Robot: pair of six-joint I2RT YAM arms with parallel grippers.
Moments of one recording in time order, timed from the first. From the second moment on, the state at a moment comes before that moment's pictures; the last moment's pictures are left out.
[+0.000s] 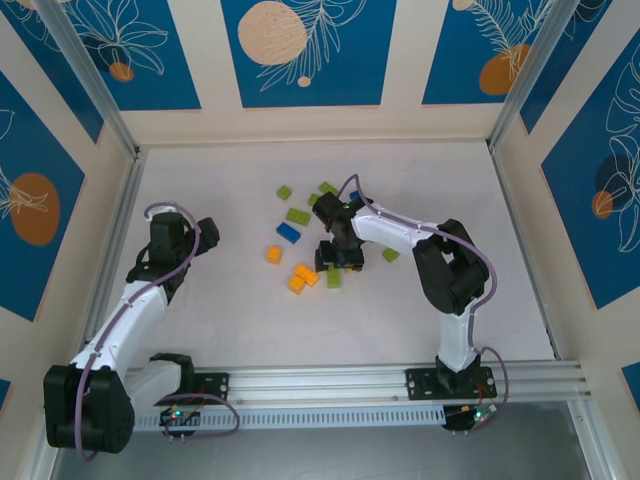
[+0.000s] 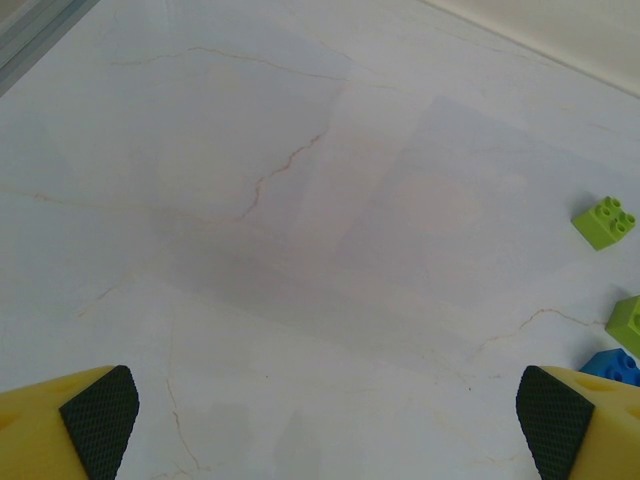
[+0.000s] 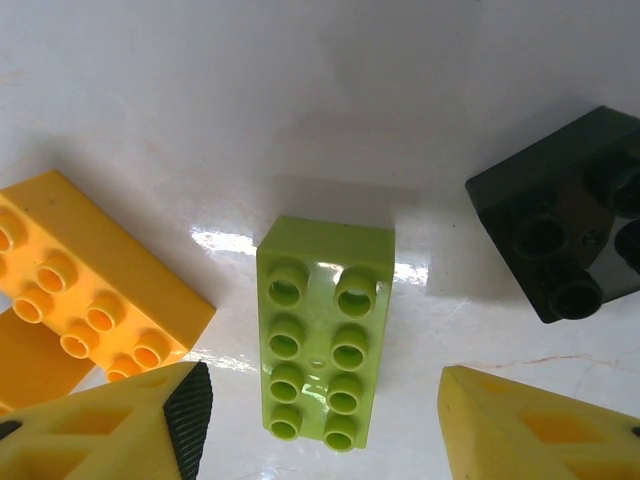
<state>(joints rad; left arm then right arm) -0.09 1.04 0.65 -0.25 -0.18 -0.44 0.68 1.94 1.41 -0.95 -0.14 0.59</state>
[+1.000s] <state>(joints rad) -0.09 1.04 0.65 -0.25 -0.18 -0.44 0.70 2.02 1.45 -0.97 -0.13 0.58</state>
